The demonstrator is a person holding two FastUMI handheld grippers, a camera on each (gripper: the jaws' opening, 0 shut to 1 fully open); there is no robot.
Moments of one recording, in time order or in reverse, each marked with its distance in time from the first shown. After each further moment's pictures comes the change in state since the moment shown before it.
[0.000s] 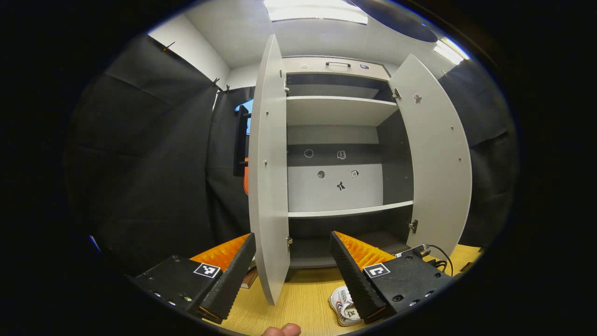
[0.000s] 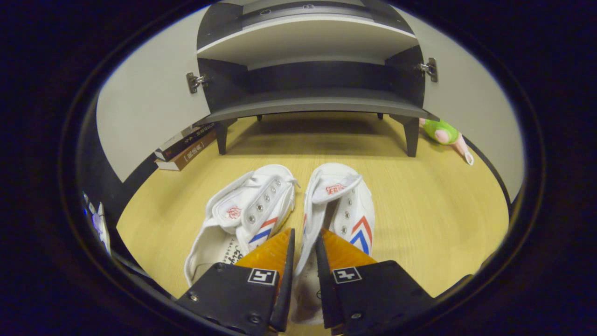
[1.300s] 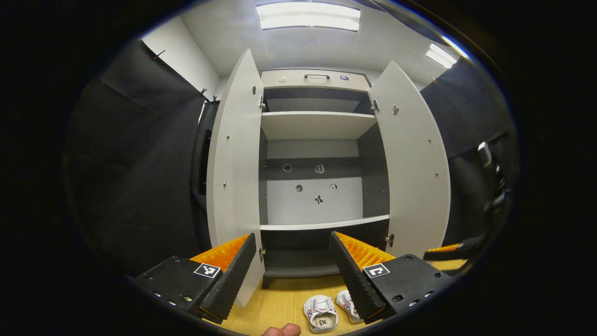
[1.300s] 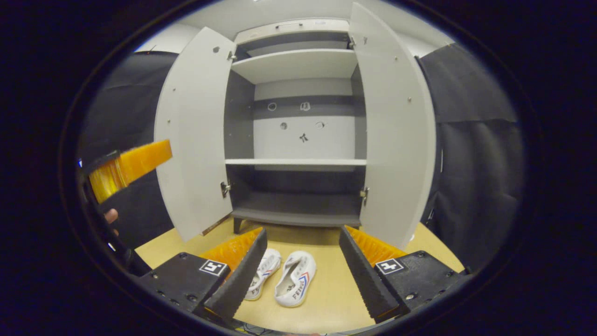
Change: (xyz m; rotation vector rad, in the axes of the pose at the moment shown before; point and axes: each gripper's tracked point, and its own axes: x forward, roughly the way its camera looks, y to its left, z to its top) left arm -0.015 -0.068 0.032 -0.002 -0.073 -0.062; right arm -0.217 -0.014 0.103 -0.079 -0.458 0.009
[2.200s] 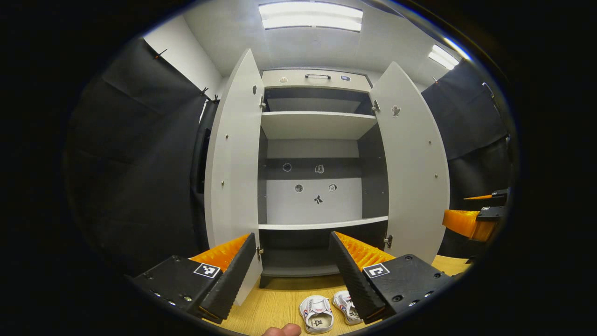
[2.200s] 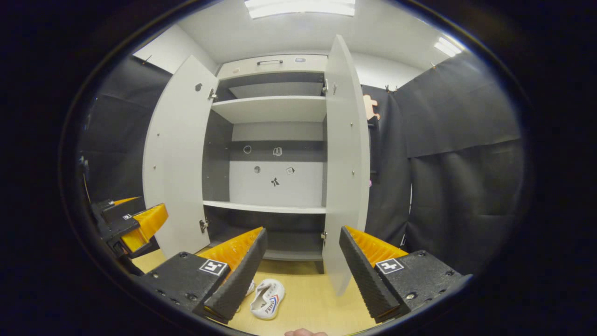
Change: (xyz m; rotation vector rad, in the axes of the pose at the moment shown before) left arm 0.001 -0.008 0.002 -0.012 -0.001 0.007; right arm -0.090 -0.065 0.119 -0.013 -0.296 -0.195
